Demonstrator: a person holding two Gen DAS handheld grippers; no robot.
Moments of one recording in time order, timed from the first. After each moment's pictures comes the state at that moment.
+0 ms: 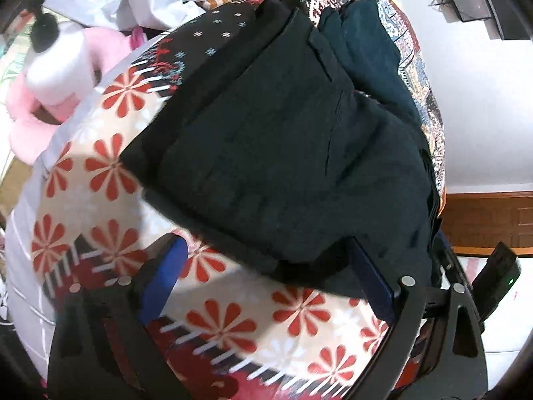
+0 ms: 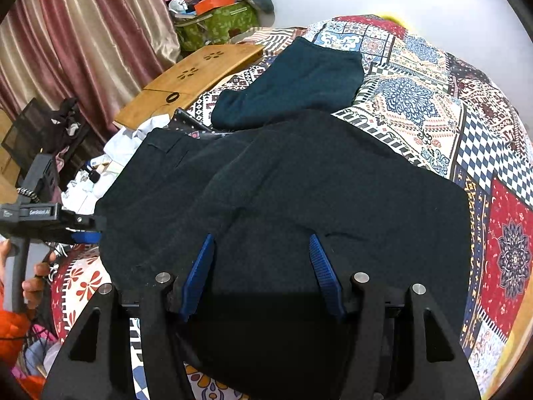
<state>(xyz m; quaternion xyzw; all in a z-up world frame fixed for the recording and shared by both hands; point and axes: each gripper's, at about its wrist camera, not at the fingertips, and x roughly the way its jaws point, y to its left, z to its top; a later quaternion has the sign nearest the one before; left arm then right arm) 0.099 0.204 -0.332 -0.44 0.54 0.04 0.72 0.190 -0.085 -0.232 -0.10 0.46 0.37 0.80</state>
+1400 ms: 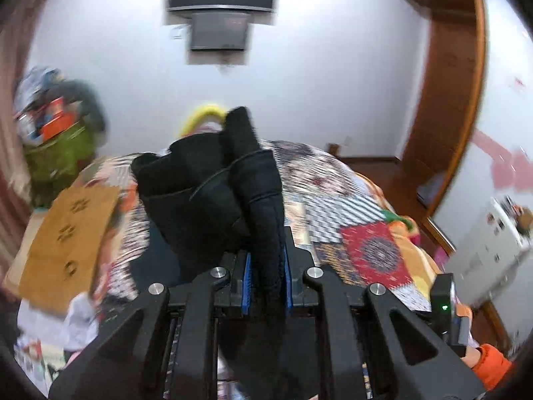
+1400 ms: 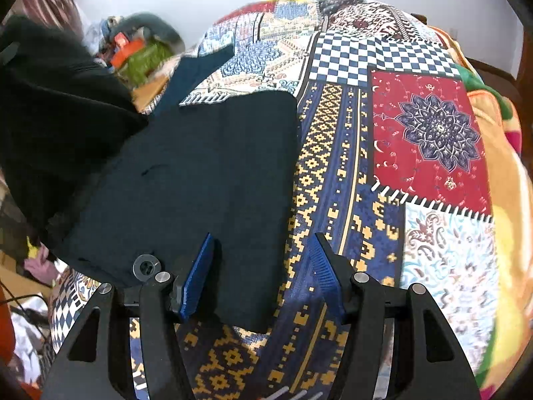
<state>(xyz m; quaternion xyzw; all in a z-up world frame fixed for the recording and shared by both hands) 0.197 -0.024 -0.077 -0.01 0.29 -0.08 0.95 0.193 -0.240 -0.256 0.06 0.48 0.24 0.84</state>
